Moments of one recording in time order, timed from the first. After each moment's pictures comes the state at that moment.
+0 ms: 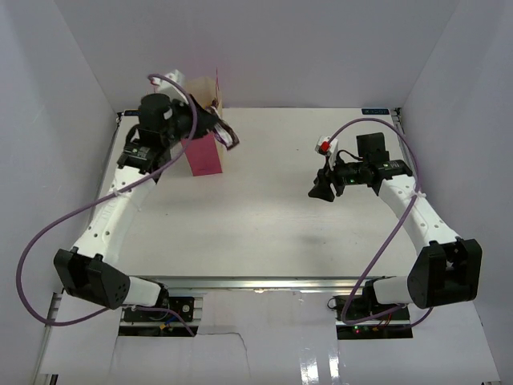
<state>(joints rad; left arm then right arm) -0.36 1.37 1.38 -0.28 0.22 -0.54 0.20 1.35 1.10 -0.63 -0.86 -0.62</state>
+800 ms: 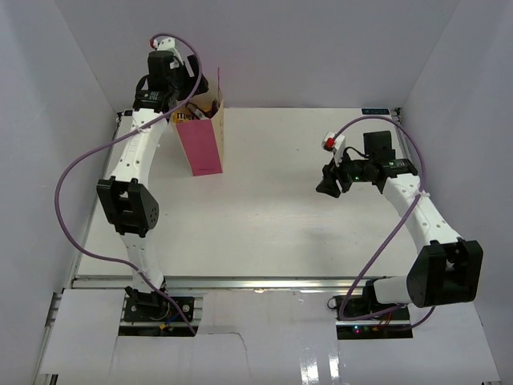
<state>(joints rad) -0.16 2.02 2.15 -0.49 -0.01 -0.34 0.16 1.34 1.11 -0.63 -0.77 -0.62</state>
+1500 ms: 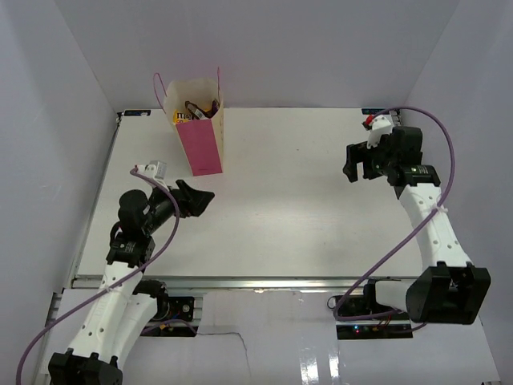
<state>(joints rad) -0.16 0.67 0.58 -0.03 0.46 -0.50 0.01 1.26 1.14 -0.54 -0.35 -0.24</state>
